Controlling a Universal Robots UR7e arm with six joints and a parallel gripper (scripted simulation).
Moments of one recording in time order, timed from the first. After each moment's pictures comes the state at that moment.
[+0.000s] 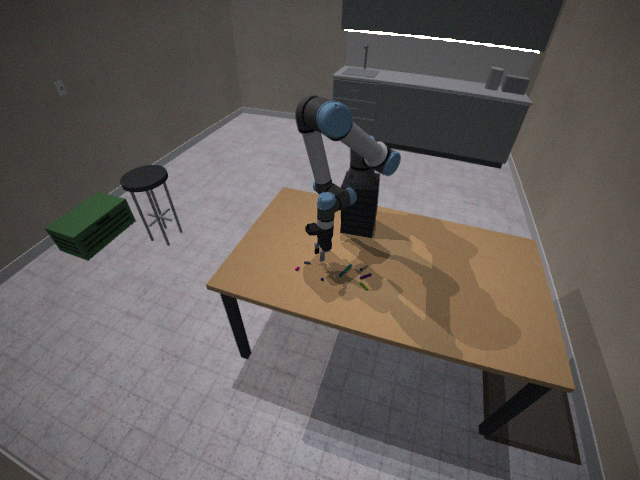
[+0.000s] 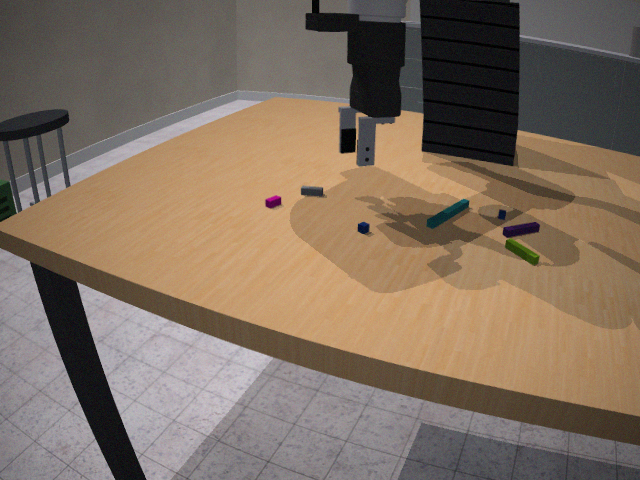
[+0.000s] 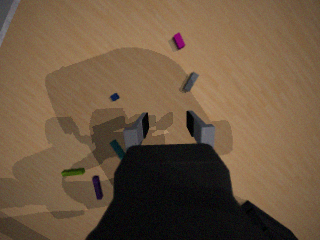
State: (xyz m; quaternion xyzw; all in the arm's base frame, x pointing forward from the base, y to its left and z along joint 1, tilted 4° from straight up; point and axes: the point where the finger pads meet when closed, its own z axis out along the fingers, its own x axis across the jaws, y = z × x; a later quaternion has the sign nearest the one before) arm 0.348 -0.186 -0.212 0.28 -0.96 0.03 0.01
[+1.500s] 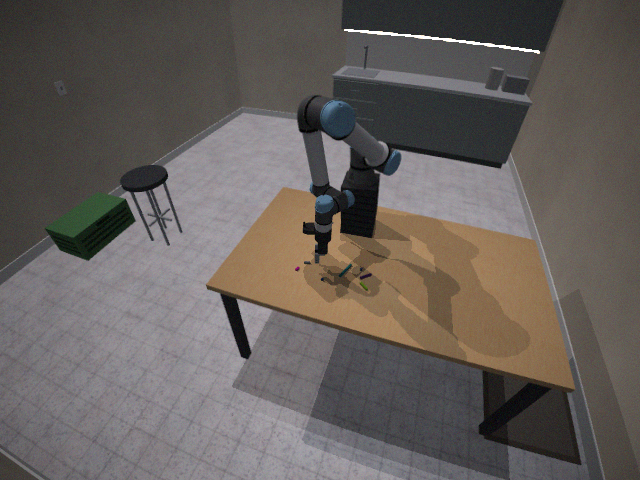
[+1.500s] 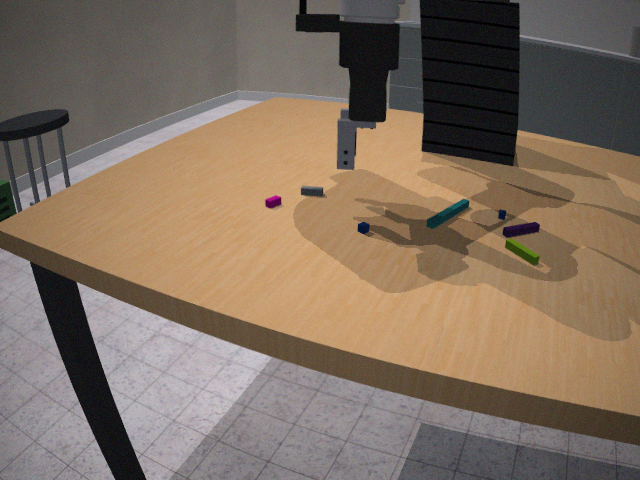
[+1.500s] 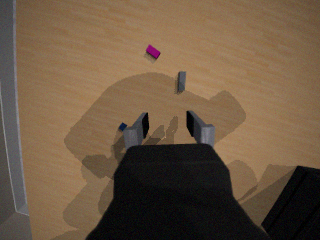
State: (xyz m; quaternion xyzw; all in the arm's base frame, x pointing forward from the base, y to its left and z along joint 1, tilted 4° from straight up) arm 0.360 -0.197 -0.213 0.06 -1.00 0.03 0.01
